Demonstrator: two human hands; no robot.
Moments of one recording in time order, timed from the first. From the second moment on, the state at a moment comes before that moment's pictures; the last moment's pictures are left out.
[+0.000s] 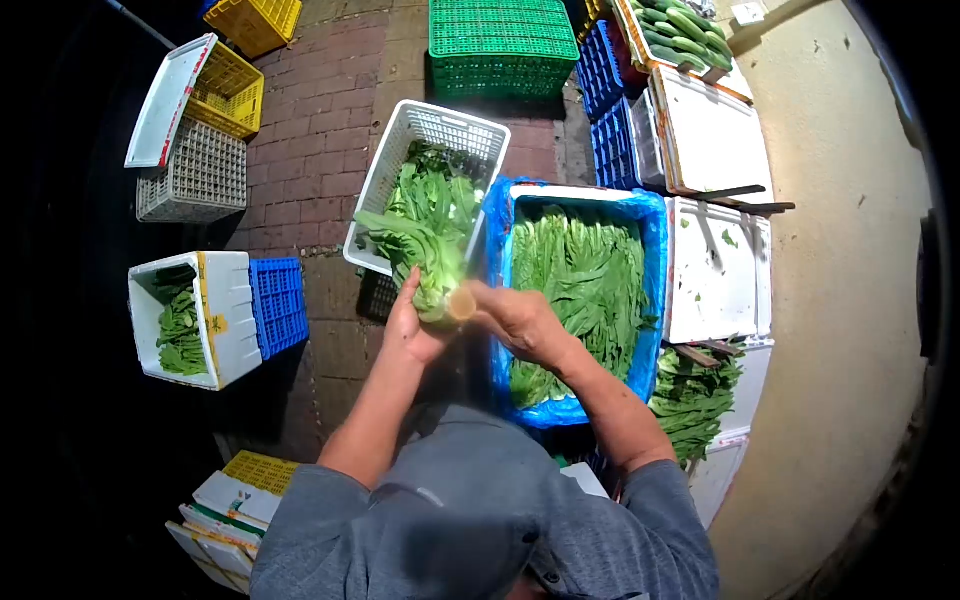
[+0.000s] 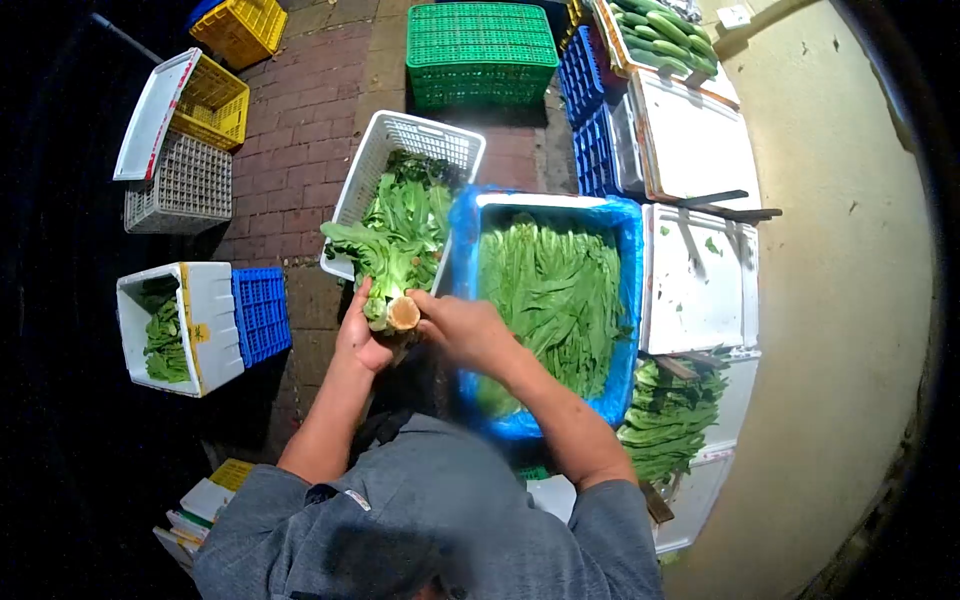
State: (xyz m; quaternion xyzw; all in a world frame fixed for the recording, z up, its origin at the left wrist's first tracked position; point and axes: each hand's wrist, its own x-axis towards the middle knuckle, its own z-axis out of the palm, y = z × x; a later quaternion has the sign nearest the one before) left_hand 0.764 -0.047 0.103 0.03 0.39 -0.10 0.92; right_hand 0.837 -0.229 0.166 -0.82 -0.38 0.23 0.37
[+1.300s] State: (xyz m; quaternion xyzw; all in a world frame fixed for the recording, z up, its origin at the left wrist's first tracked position) left_hand 0.747 0.016 0.028 0.09 0.32 0.07 0.94; right_hand 0.853 -0.124 0.117 -0.69 -0.06 0.46 0.56
